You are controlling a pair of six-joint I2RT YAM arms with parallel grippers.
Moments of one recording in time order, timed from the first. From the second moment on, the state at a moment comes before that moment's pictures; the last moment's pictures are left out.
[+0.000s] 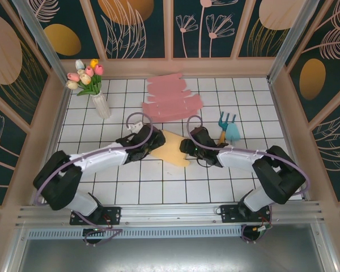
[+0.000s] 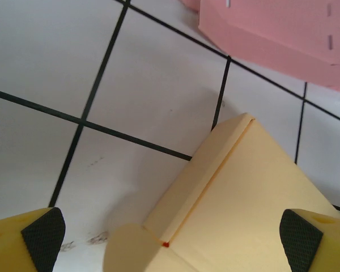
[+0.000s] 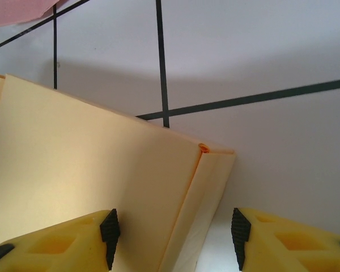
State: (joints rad) left arm -0.77 1.54 0.87 -0.28 -0.31 -1.11; right arm 0.71 1.51 0.65 0.00 0.05 0.82
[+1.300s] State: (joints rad) left arm -0.77 1.68 0.92 -0.32 -0.23 -1.19; right arm 0.71 1.61 0.79 -0.06 0.01 0.64
